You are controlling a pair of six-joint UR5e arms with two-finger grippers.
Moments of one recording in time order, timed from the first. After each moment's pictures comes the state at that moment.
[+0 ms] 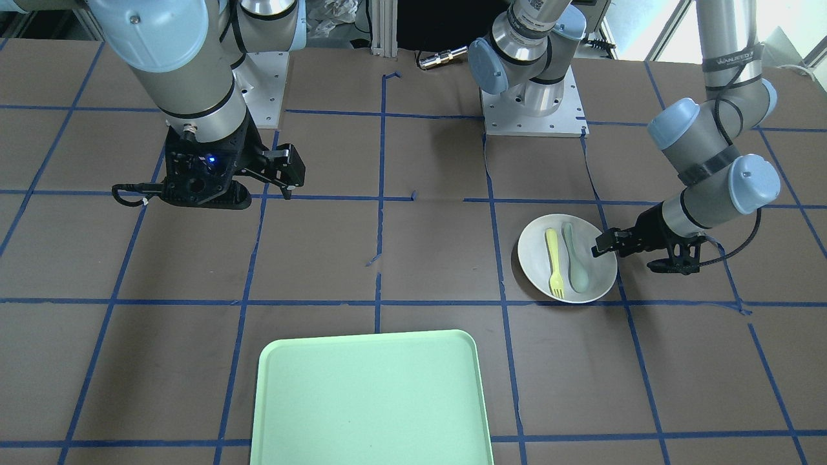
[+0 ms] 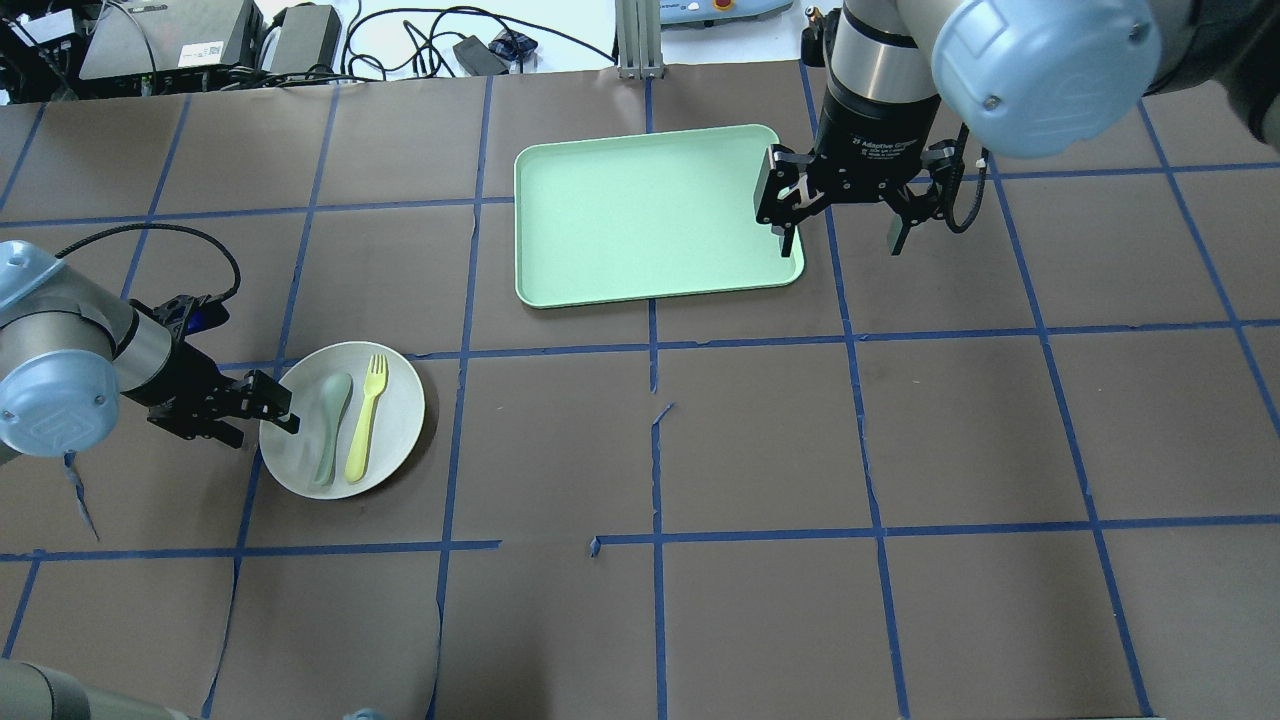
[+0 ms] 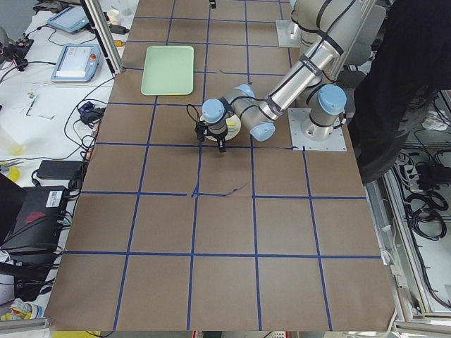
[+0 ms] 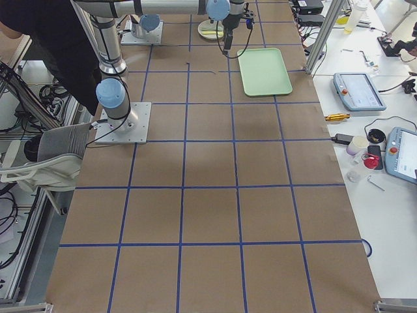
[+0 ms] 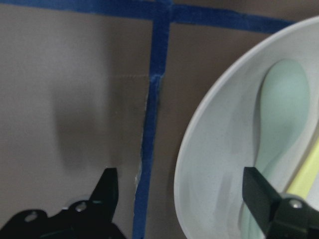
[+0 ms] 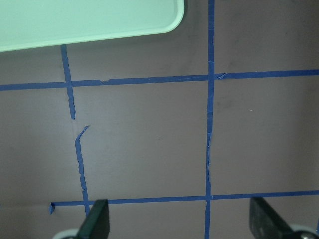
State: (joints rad) left arm -1.00 -1.85 -2.09 -1.01 1.44 0.48; right arm 1.70 -1.42 1.49 -1.52 -1.55 0.17
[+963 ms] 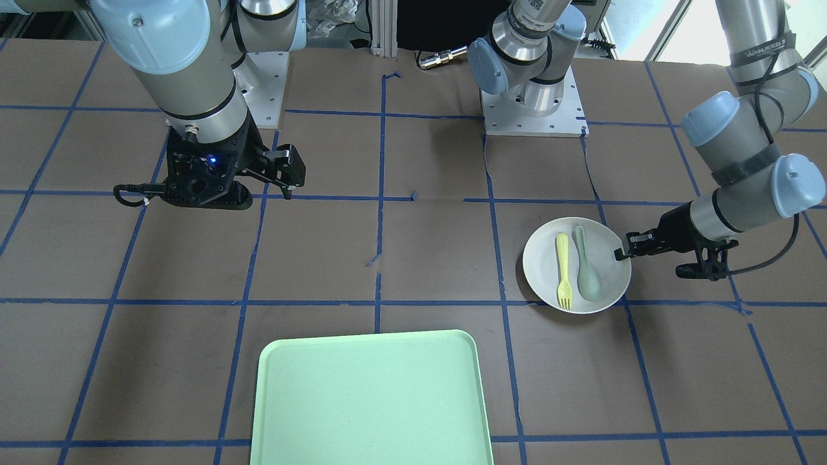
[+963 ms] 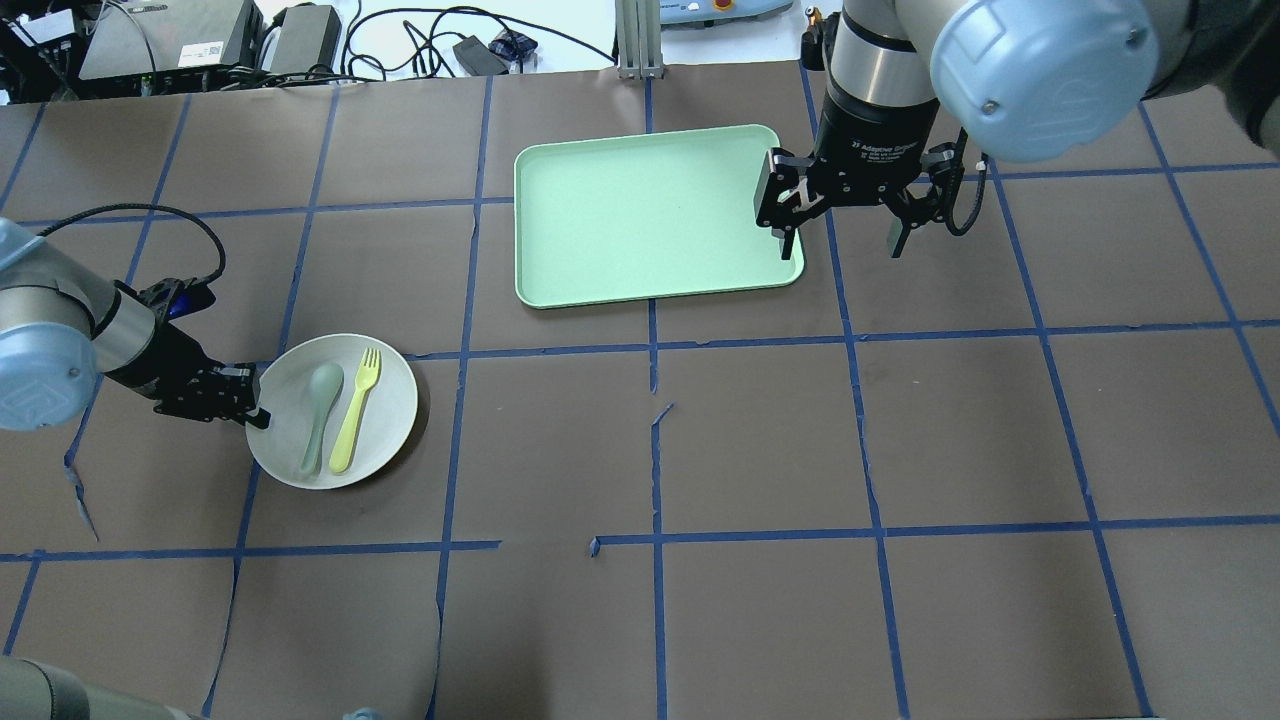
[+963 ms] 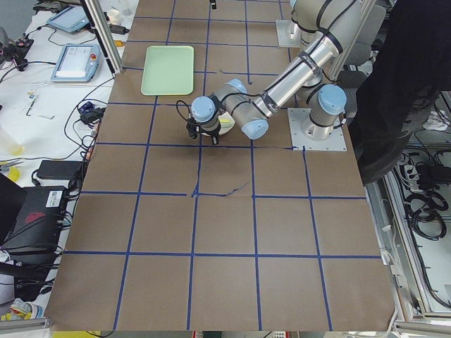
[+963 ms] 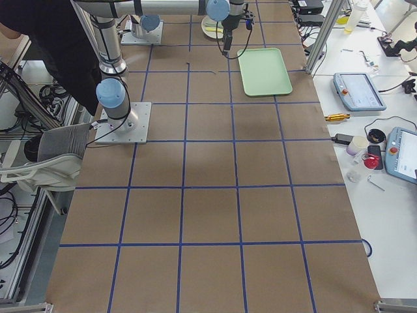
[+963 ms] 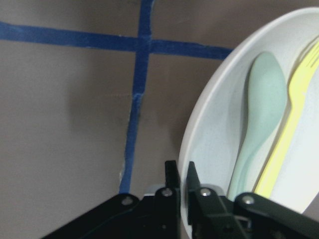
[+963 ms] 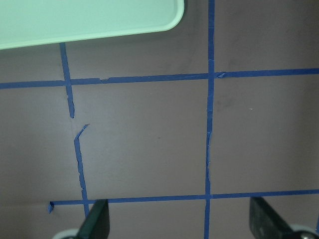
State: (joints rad) left arm -1.00 -1.84 -1.90 -1.28 1.33 0.44; right arm 1.70 -1.42 1.49 -1.52 -1.56 0.17
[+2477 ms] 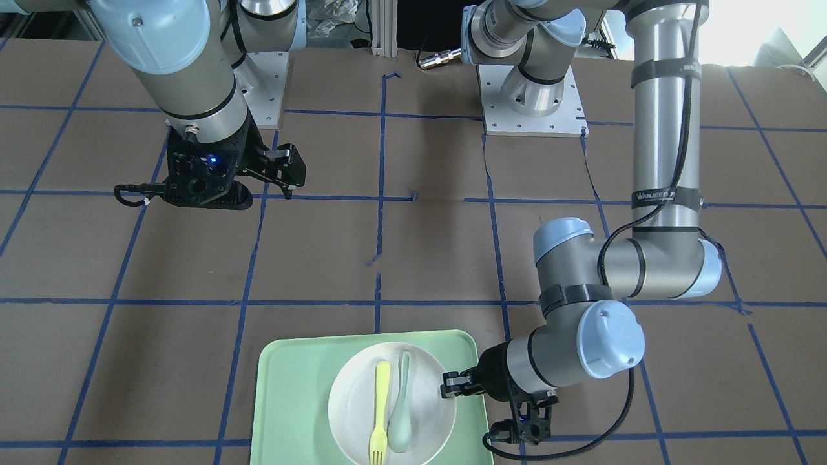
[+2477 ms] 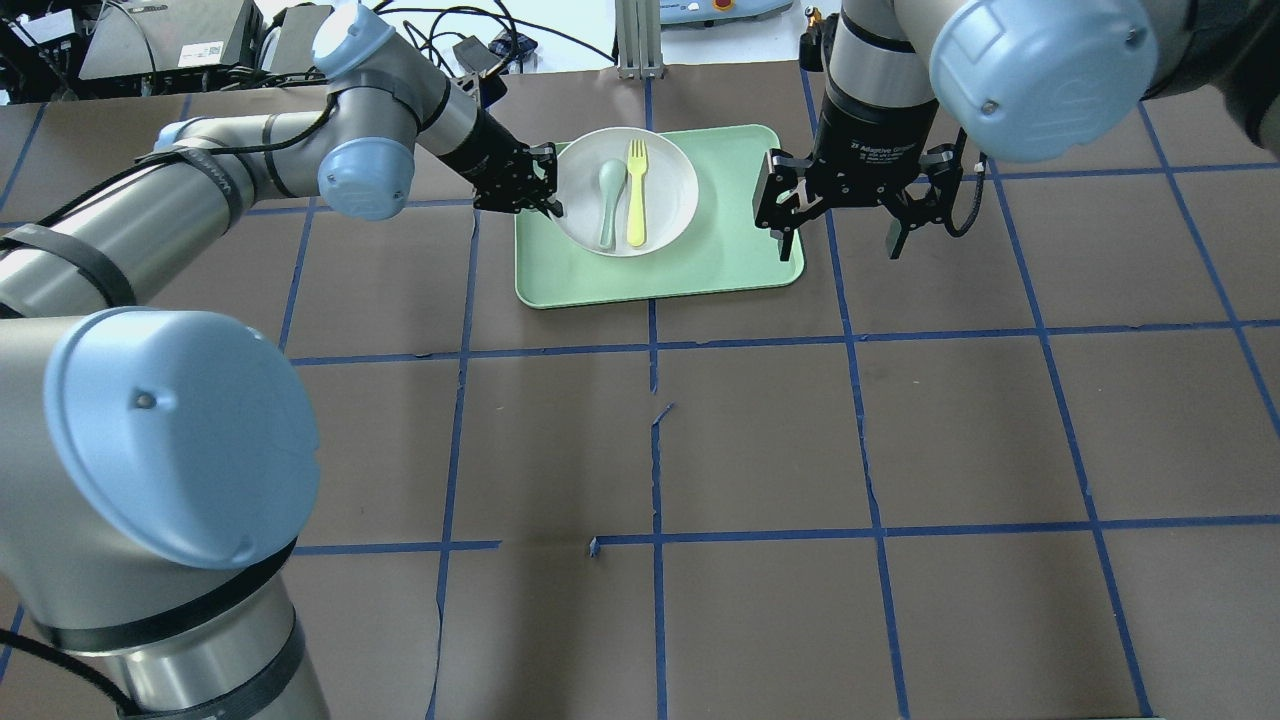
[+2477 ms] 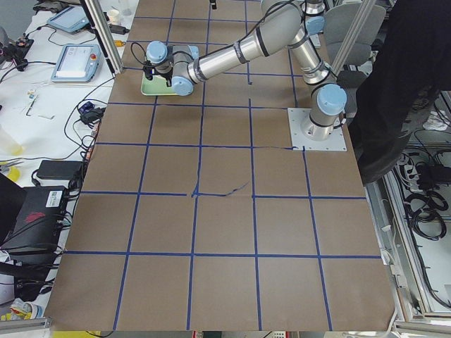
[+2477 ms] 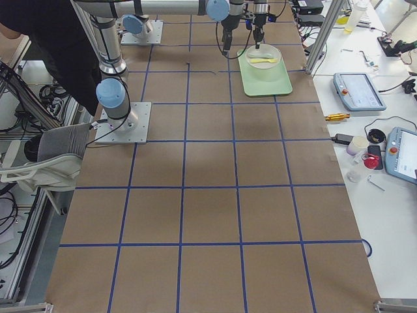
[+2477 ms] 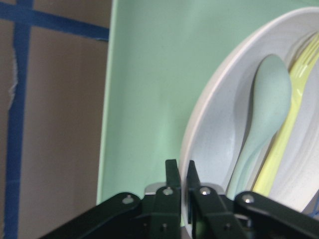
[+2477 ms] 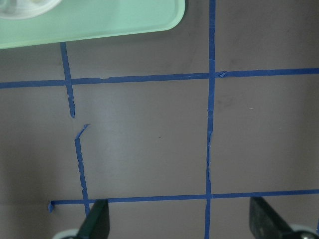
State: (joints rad) left arm -1.58 -2.30 -1.36 -1.03 1.08 -0.16; right arm 1.70 -1.42 1.49 -1.52 -1.55 0.16
